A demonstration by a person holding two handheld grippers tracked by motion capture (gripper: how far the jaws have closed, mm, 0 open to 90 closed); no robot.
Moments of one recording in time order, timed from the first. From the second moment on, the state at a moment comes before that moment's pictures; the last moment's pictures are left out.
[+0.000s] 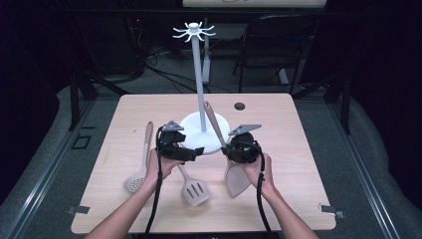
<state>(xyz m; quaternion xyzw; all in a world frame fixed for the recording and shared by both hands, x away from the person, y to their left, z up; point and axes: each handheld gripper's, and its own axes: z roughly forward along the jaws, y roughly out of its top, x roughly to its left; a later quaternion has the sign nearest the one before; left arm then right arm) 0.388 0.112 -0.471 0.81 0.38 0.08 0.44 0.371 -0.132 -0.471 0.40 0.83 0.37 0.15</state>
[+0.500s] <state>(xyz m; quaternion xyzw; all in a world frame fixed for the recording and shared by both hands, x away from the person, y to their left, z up) 0.387 0.085 -0.466 0.79 0.35 0.05 0.49 0.363 -0.121 -0.474 0.38 0.83 0.38 0.16</state>
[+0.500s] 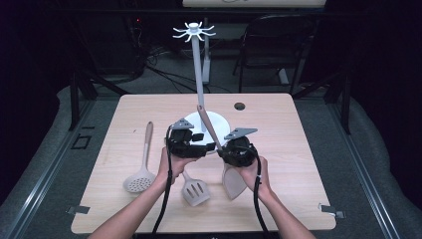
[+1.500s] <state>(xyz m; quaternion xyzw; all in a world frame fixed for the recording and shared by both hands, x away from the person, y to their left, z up) 0.381 0.078 -0.473 0.76 0.35 0.04 0.55 0.347 -0.114 -0.492 0.37 0.84 0.37 0.16</state>
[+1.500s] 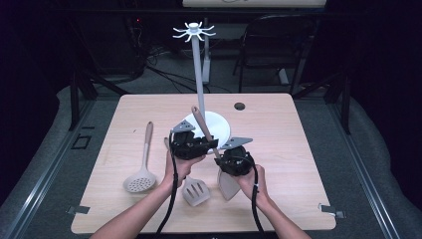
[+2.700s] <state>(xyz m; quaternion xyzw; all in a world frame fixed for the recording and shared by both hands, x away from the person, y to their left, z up) 0.403 0.066 -0.428 0.78 0.28 0.02 0.56 0.339 -0.221 -0.479 0.42 0.81 0.37 0.17</state>
